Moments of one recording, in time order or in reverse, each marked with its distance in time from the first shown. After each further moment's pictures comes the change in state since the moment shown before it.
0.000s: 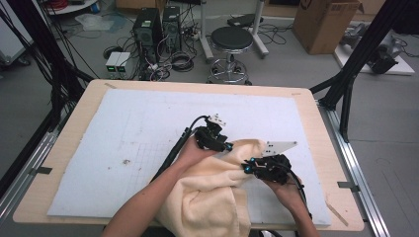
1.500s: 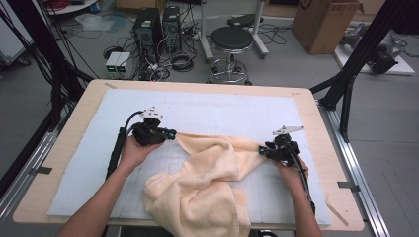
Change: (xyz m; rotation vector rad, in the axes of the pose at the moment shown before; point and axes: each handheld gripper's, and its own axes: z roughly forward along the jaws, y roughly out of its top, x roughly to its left) left arm 0.053 -0.079 -0.154 -0.107 0.199 -0.100; right arm -0.078 -0.015 0.008 0.112 -0.333 0.253
